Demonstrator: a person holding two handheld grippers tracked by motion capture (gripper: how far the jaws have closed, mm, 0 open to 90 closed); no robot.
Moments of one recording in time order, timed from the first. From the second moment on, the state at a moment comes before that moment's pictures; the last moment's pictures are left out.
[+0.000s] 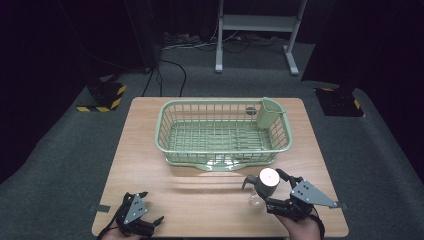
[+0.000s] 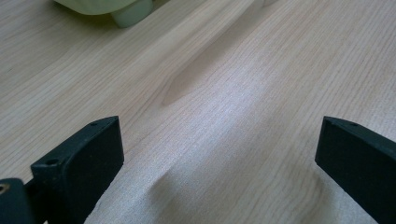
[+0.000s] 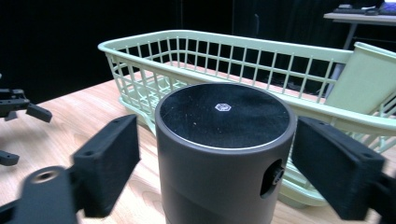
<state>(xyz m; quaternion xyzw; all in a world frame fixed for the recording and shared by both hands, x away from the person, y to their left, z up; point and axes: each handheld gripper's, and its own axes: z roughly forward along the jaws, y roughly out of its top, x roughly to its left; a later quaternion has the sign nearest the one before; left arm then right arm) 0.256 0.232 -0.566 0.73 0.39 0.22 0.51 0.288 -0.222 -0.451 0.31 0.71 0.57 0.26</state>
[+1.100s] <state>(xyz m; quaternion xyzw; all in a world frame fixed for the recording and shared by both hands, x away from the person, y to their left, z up) 0.256 0.233 -0.565 0.73 0.39 0.21 0.51 0.292 -0.219 -0.434 0.31 0.71 0.59 0.25</state>
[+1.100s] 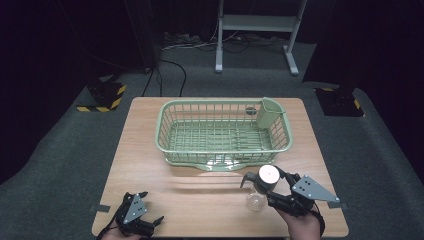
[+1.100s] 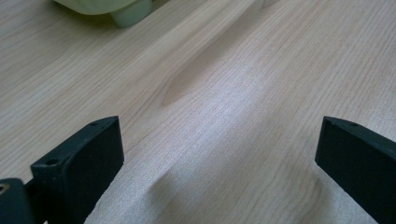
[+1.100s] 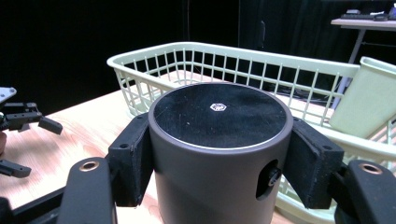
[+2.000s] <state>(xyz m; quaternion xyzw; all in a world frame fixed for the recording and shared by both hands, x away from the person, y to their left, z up) 0.255 0.234 -0.565 0.73 0.39 0.21 0.52 0.302 -0.199 -0.391 0.28 0.69 0.61 0.26</state>
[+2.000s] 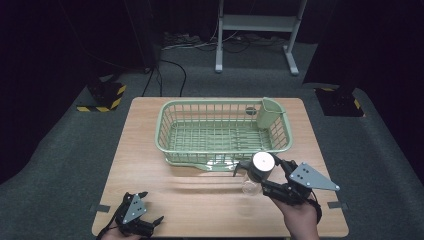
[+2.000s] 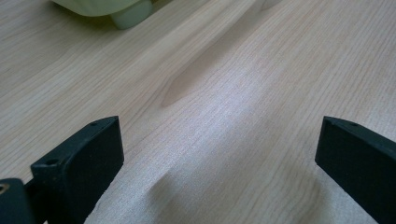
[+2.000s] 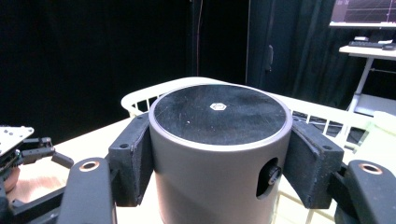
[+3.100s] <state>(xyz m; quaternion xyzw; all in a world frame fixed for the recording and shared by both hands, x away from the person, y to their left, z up) 0.255 0.234 -0.565 0.73 0.39 0.21 0.52 0.314 -0.177 -0.329 0.24 0.66 0.66 0.28</state>
